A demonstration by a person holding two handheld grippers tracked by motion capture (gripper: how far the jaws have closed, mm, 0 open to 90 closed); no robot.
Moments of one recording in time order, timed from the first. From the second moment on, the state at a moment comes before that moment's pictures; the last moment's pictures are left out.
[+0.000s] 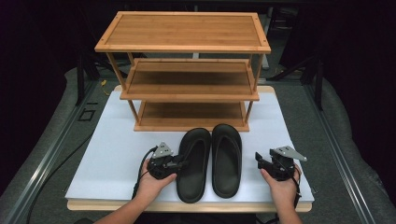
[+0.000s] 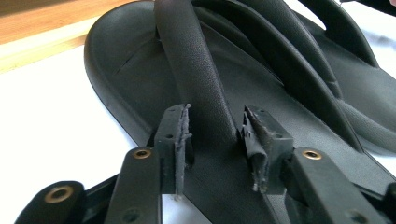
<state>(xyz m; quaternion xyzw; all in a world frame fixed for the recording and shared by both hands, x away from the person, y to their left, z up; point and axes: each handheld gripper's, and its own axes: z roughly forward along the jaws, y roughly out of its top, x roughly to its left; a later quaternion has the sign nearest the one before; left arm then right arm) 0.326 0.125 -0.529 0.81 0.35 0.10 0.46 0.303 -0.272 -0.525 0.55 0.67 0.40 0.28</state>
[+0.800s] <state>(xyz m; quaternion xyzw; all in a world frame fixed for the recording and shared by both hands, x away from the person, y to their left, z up) 0.343 0.177 -0.498 0.81 0.36 0.16 0.44 0.304 -0.272 -0.525 0.56 0.67 0.41 0.27</state>
